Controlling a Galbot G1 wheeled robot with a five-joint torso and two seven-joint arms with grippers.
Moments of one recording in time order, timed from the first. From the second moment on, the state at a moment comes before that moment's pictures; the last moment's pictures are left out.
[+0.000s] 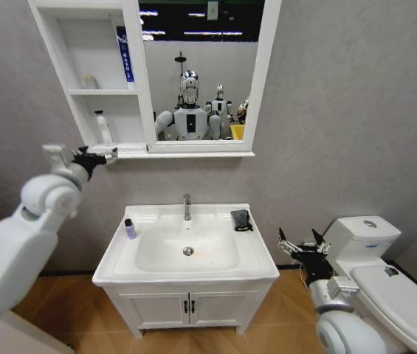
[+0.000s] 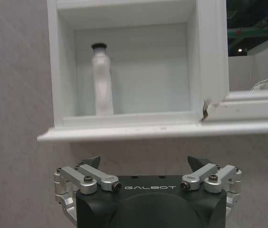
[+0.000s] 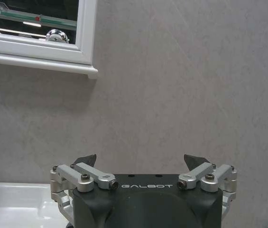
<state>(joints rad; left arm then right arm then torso) 0.80 -0.82 -0.38 -1.98 -0.81 0.44 -0.46 -1.67 1.33 0.74 2.34 0.22 -0.19 0.14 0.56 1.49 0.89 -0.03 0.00</state>
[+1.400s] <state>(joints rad) 0.90 -1.23 -0.40 -1.32 -0.28 0.15 -0.23 -1.66 1.32 0.78 2.28 0.26 -0.15 0.13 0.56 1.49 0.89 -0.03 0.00</state>
